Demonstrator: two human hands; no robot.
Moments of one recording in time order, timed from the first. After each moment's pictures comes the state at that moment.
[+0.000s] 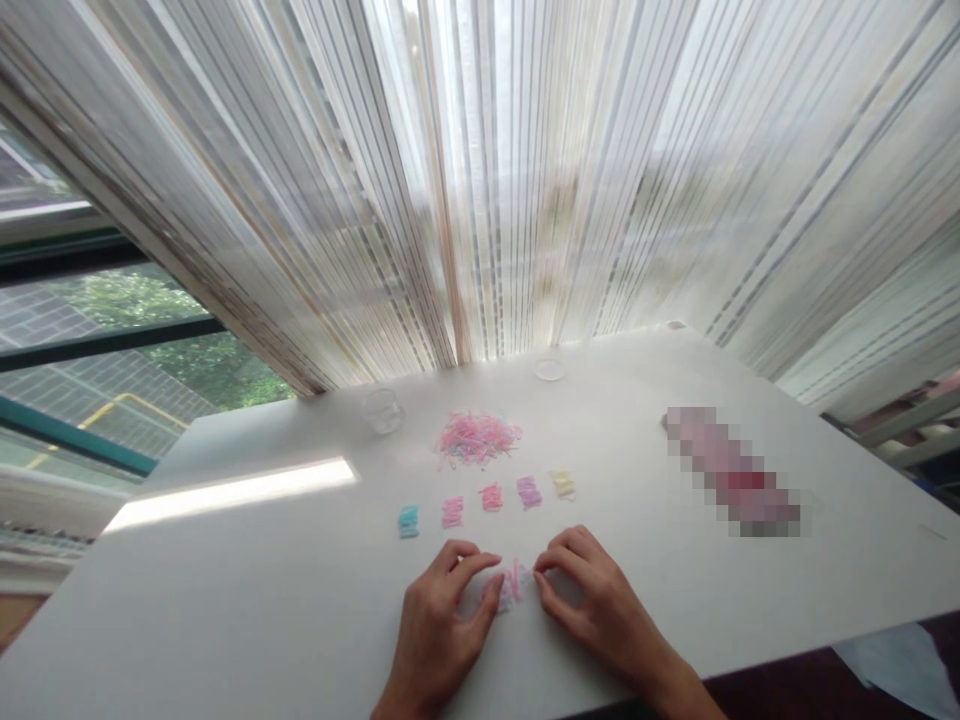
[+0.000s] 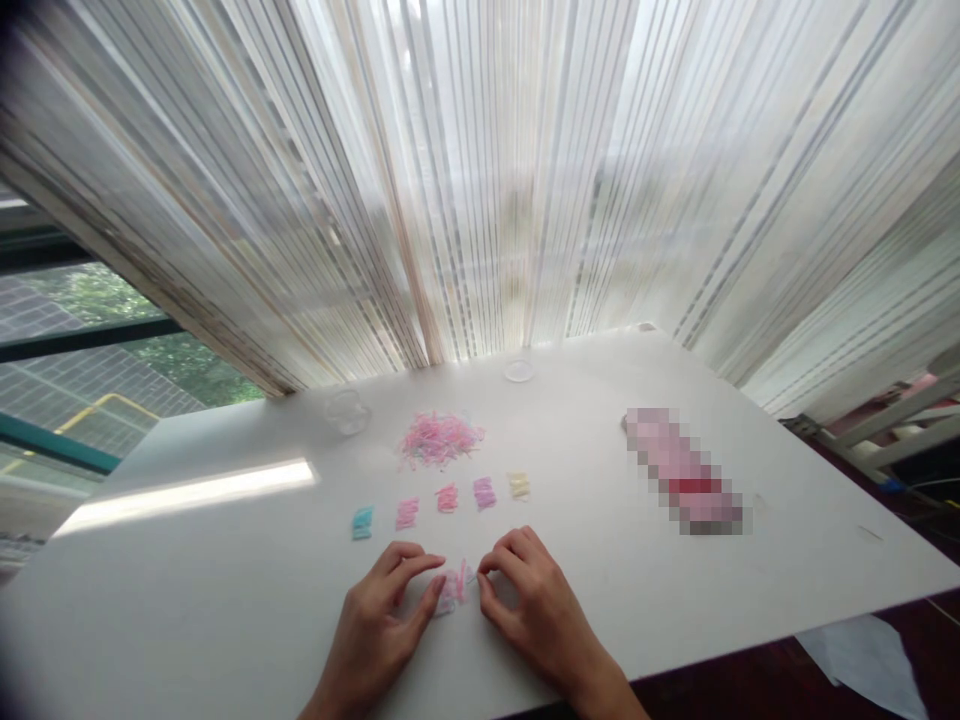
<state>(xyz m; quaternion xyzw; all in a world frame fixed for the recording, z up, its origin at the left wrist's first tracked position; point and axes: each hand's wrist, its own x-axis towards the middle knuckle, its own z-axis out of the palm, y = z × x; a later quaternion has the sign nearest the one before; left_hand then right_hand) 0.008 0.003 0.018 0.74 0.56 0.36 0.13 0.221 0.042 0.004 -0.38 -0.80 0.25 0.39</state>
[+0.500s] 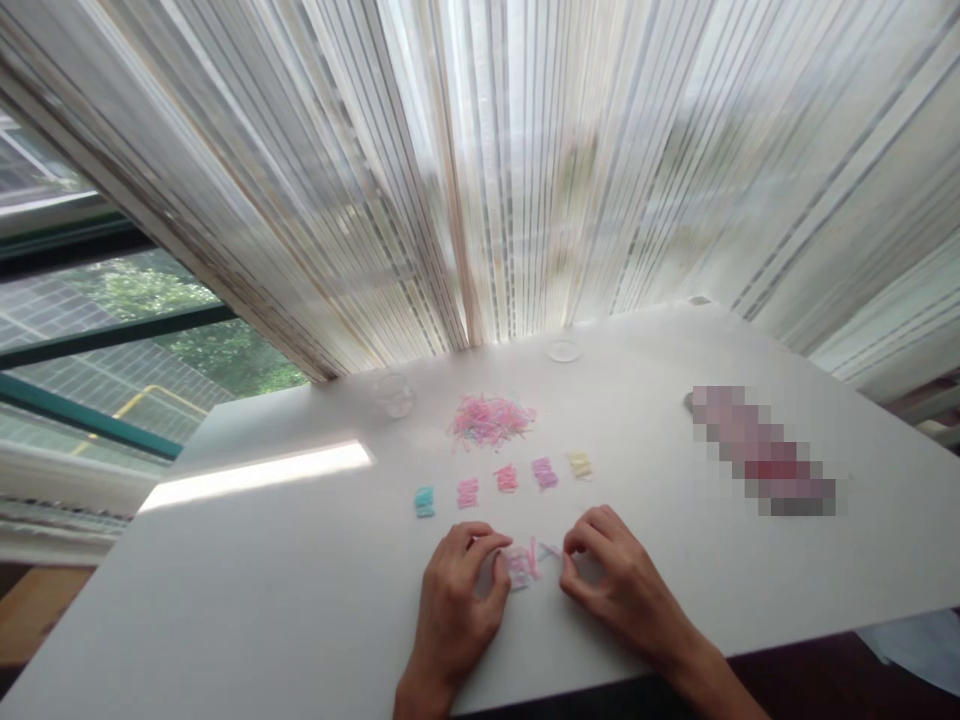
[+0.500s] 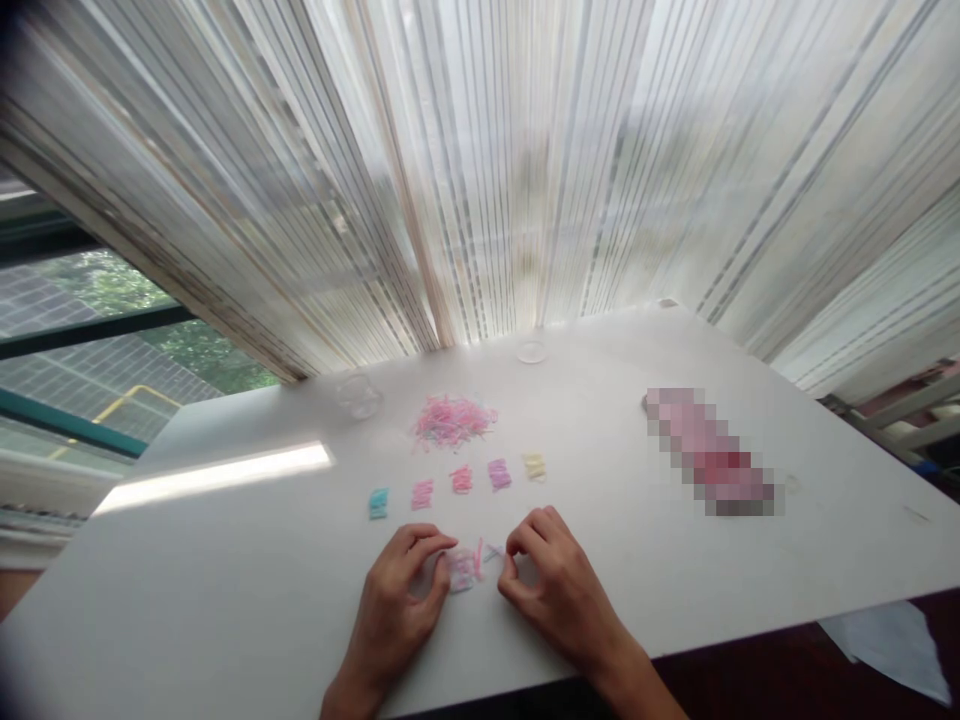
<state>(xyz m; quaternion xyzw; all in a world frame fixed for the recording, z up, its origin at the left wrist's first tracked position) 0.007 0.001 0.011 0.73 0.57 0.36 0.10 0.220 0.040 0.002 -0.41 -0.79 0.22 0.40</state>
